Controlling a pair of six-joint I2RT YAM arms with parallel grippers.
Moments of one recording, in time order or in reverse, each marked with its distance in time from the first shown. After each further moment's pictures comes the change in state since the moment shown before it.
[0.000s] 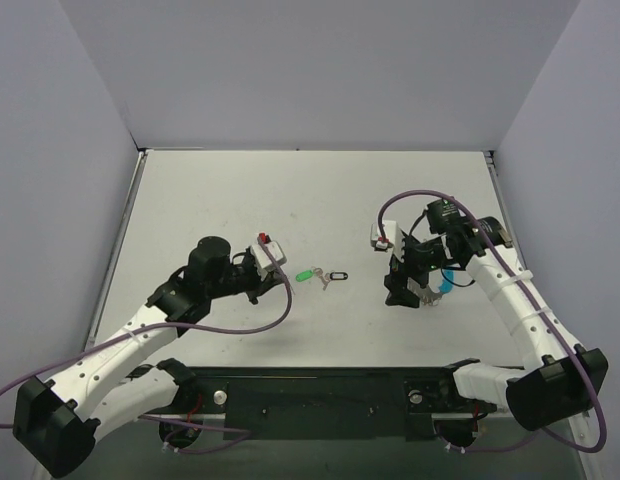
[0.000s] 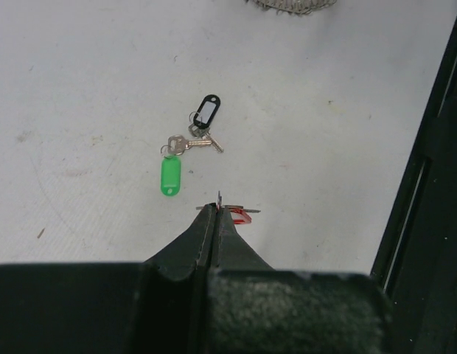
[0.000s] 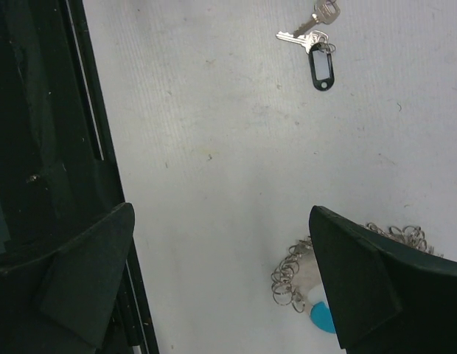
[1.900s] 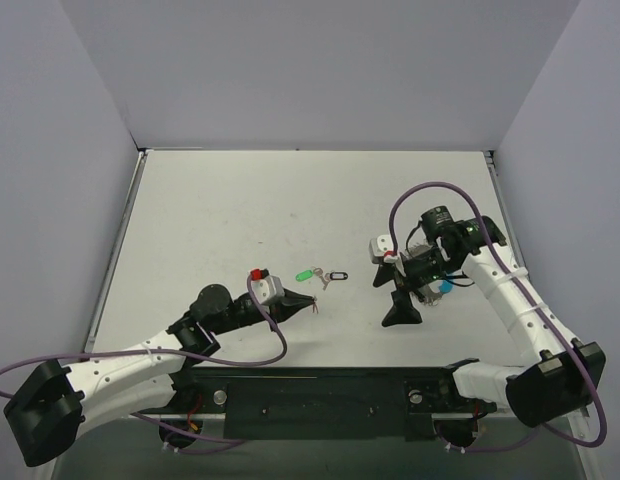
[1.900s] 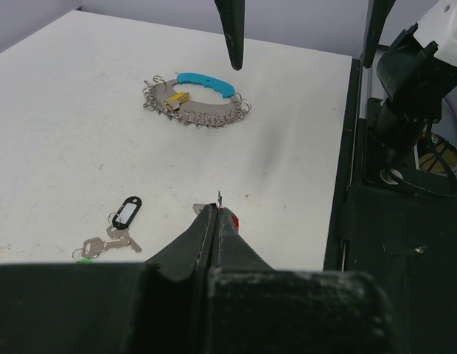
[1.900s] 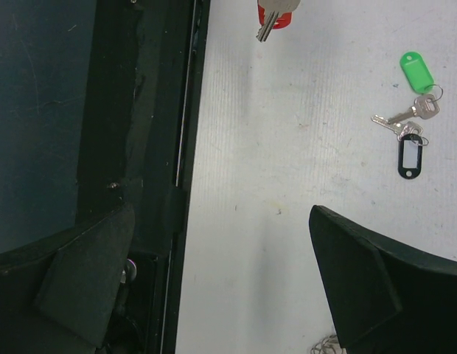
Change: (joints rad) left arm -0.255 -0.063 -0.394 0.786 -0.045 -0.270; right arm 0.024 0.017 0.001 -0.197 -0.289 -0.235
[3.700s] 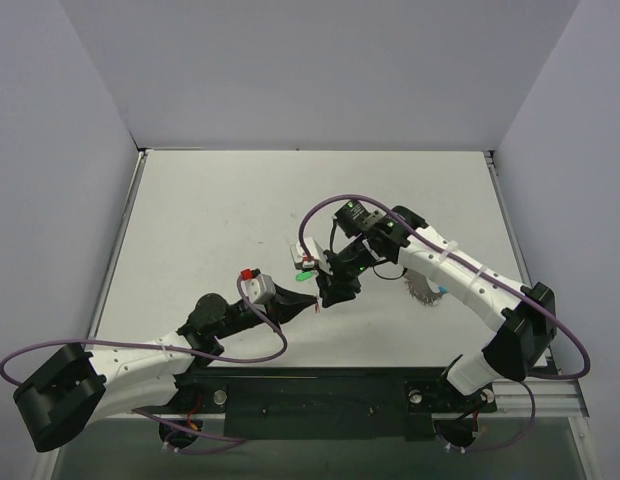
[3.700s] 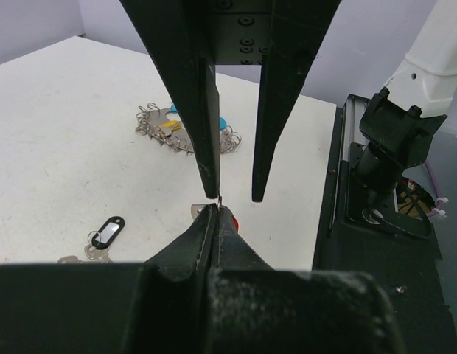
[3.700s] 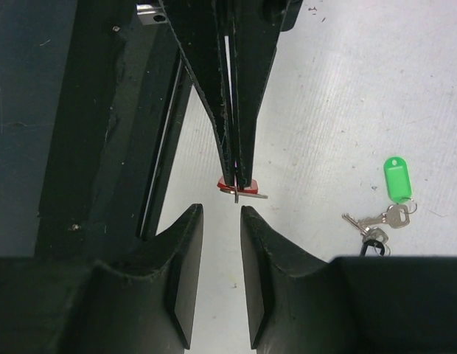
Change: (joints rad) left arm -0.006 0.123 -0.105 0.369 -0.033 -0.152; right arm 0.449 0.296 0.237 0.290 0.204 0.332
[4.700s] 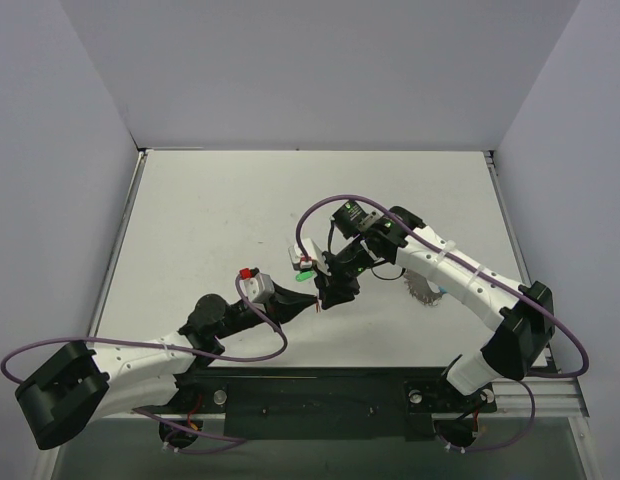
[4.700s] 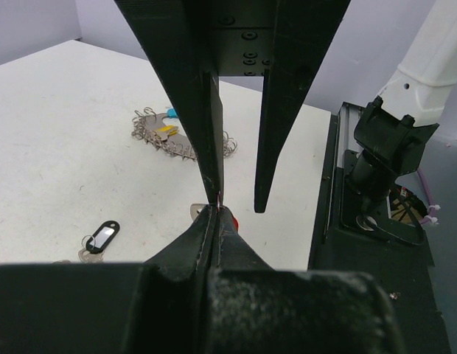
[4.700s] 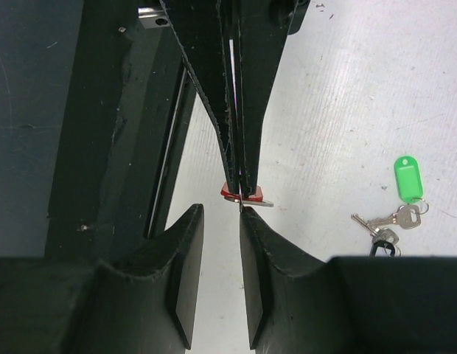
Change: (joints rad) left arm 0.000 0.018 -0.005 0.043 -0.002 -0.032; right arm 0.018 0.009 0.004 -0.005 0.000 0.025
